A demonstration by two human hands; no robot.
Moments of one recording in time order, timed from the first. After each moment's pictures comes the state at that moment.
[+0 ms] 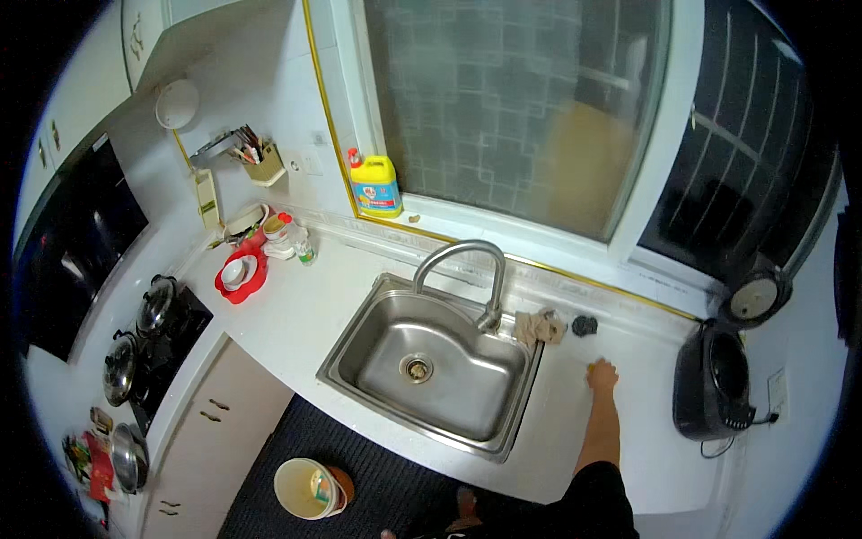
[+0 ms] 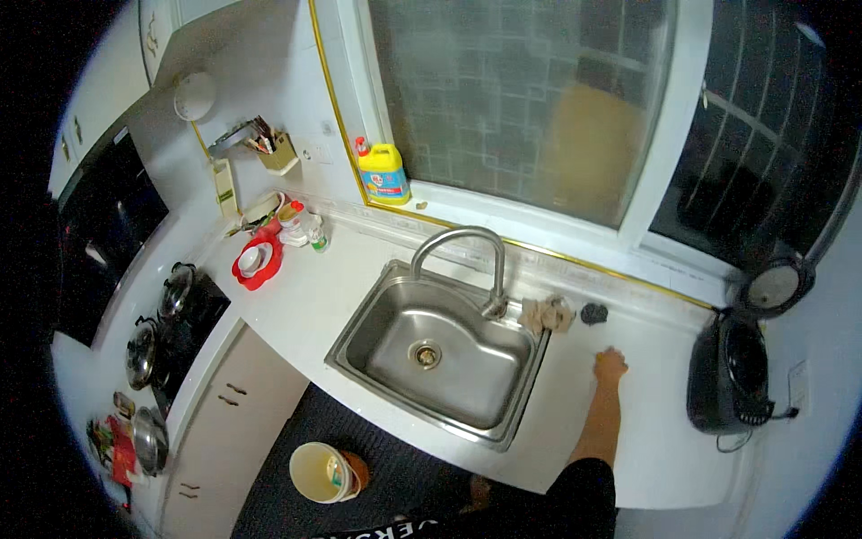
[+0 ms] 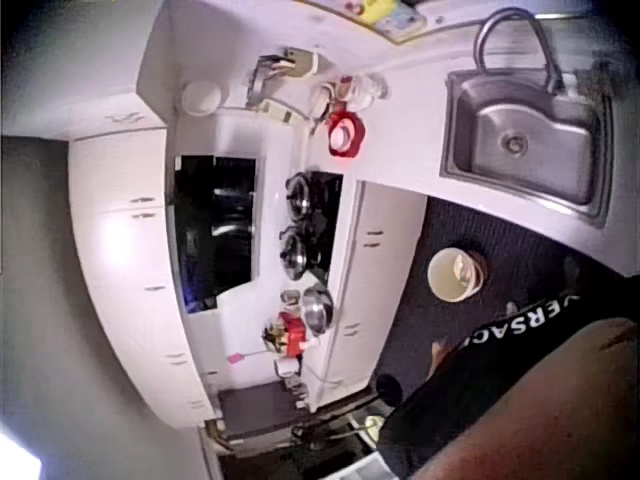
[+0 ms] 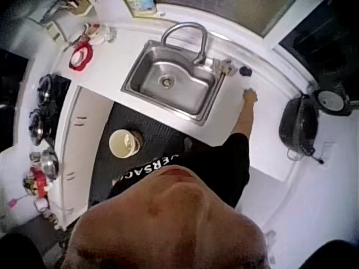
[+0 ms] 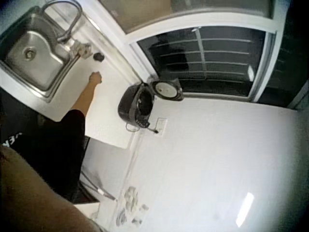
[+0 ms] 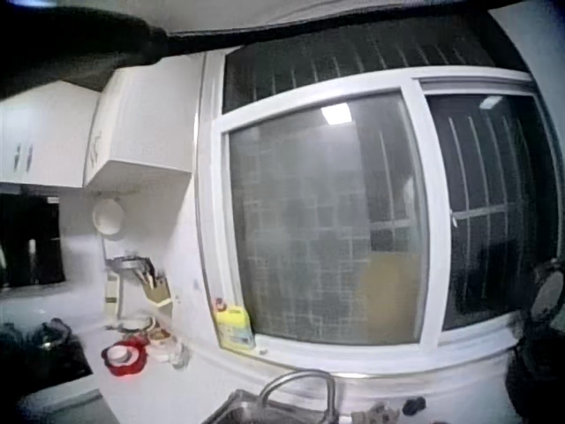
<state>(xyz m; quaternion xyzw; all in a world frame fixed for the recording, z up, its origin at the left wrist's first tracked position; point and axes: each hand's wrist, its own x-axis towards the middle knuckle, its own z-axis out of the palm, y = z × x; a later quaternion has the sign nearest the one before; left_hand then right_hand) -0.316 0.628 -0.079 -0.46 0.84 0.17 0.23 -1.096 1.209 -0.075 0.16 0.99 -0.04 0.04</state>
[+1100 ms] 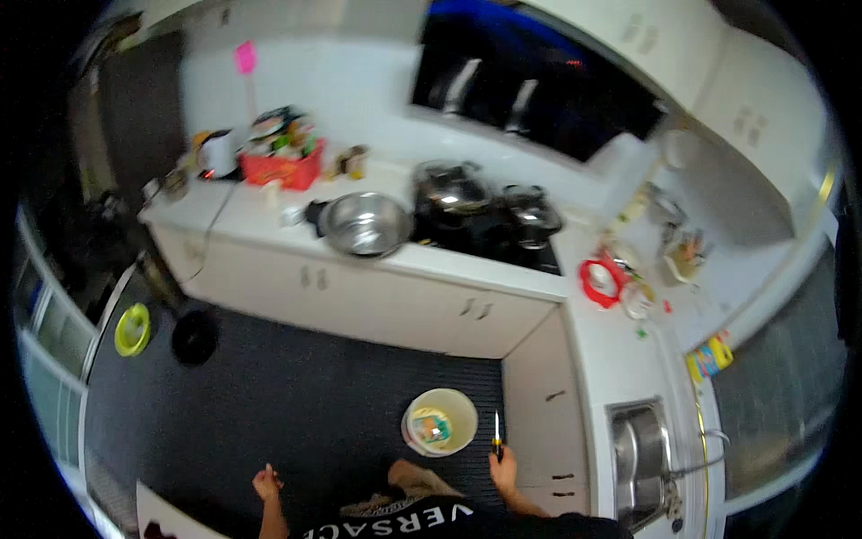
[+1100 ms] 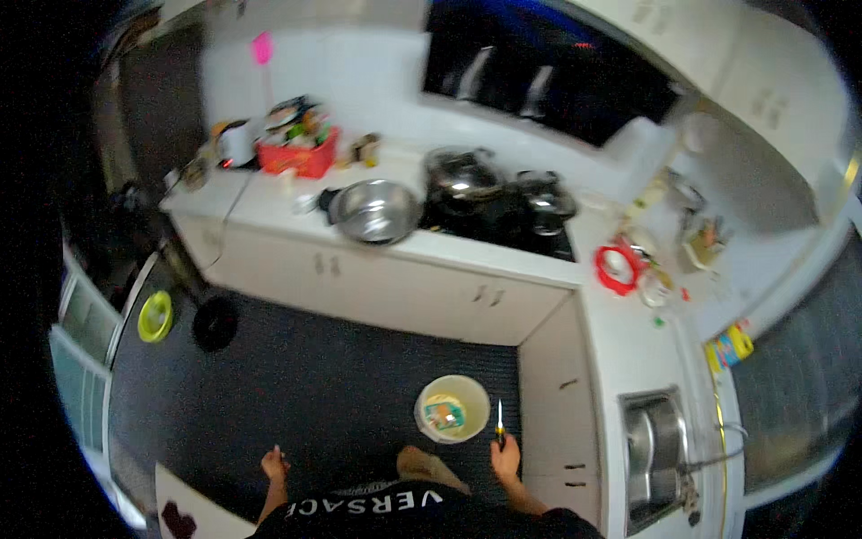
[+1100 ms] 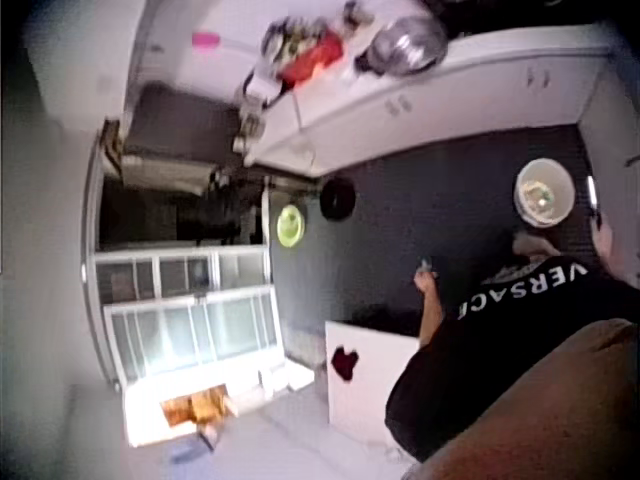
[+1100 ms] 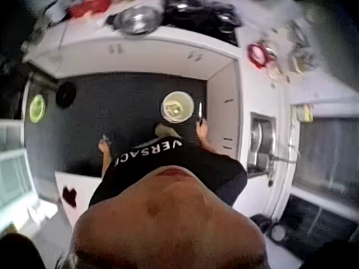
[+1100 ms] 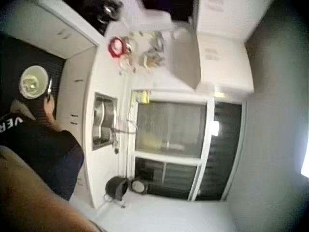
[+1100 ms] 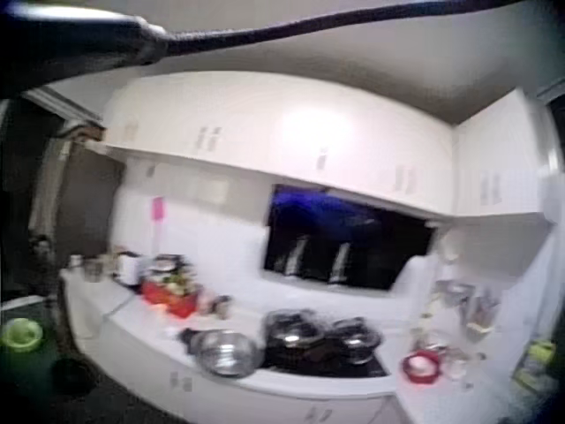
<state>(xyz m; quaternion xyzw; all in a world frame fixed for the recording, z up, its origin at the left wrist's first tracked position) 0.037 0.704 -0.201 -0.75 0.19 0.34 -0.53 -0.537 0.665 -0.087 -0.52 0.77 -0.33 0.16</state>
